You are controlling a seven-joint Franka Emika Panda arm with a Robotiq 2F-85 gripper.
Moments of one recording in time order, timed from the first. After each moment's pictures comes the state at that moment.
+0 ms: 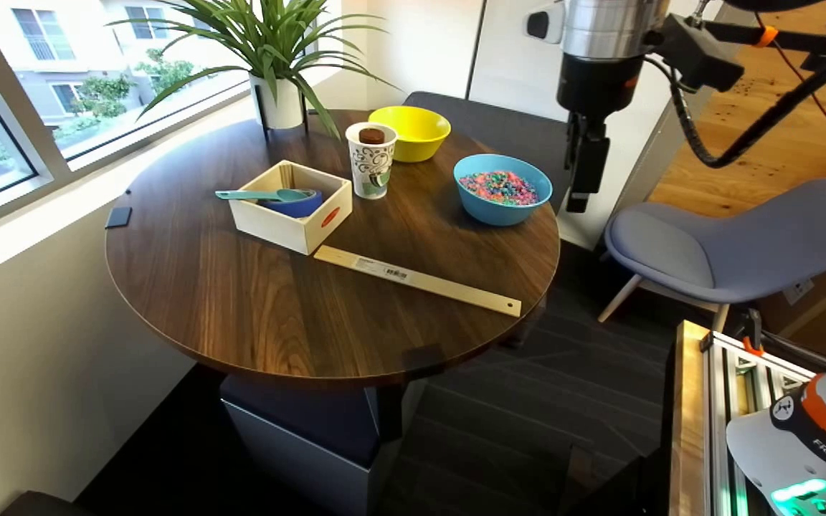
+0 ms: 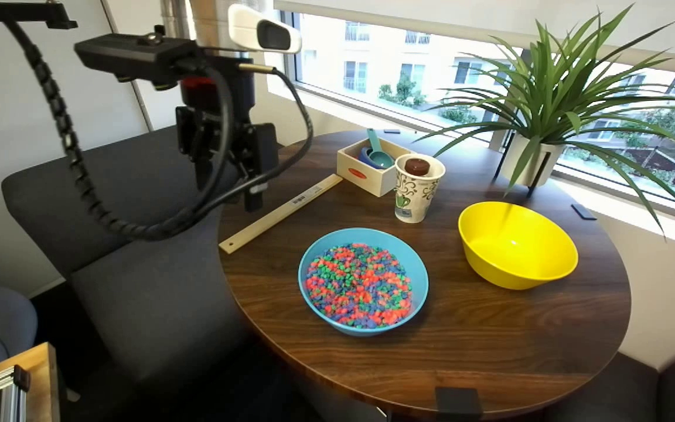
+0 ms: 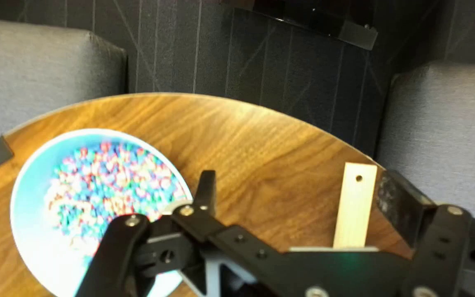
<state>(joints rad) 0.09 -0.21 0.09 -2.08 -0.14 1.71 -0.13</state>
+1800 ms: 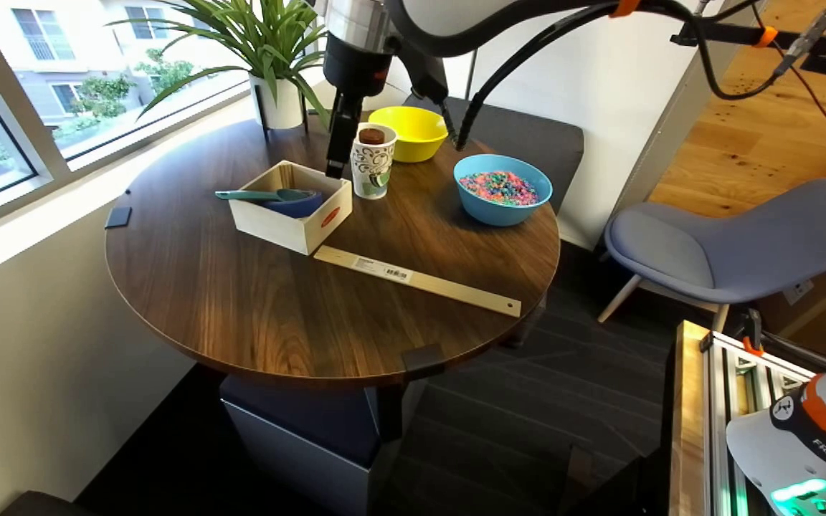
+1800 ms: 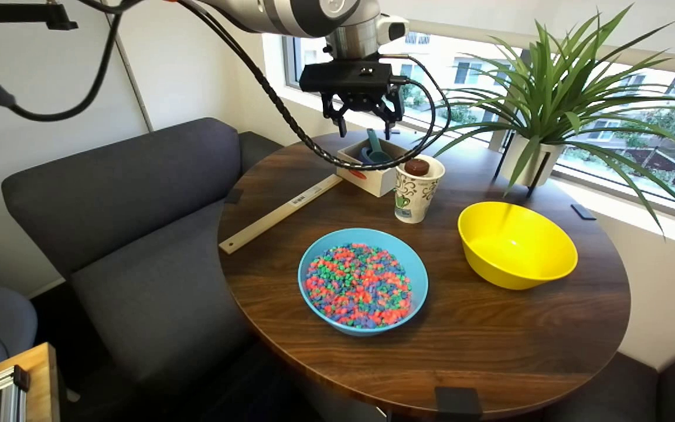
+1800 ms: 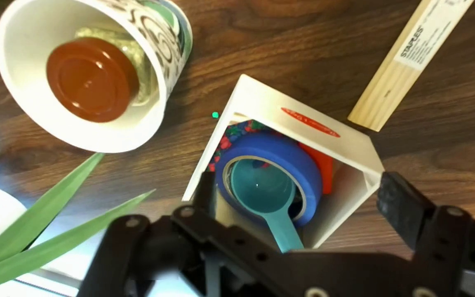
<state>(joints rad) 0.11 0.47 0.11 -1.37 -0.13 2.11 -0.36</state>
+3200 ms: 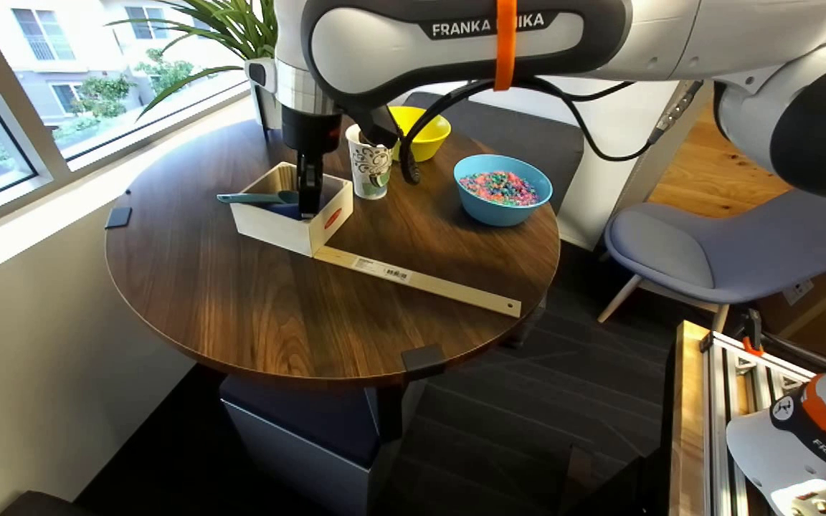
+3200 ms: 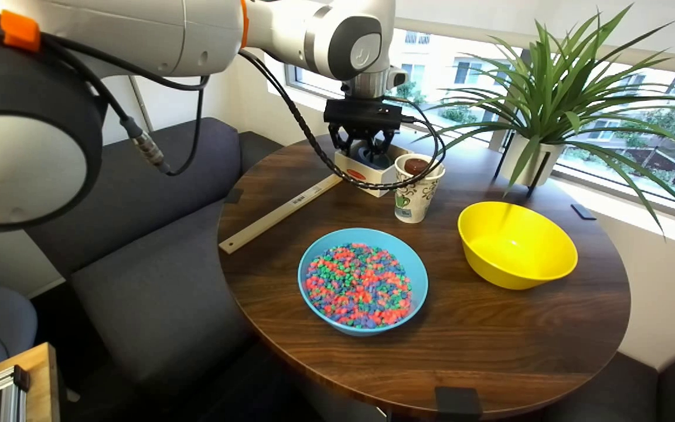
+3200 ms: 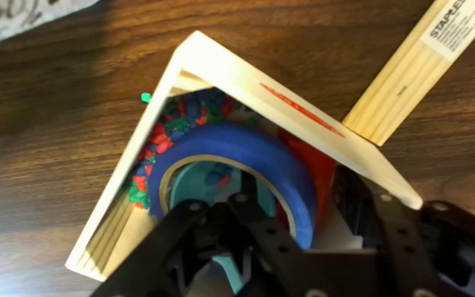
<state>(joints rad) 0.12 0.81 0.16 -0.97 -0.09 1.91 -0.52</state>
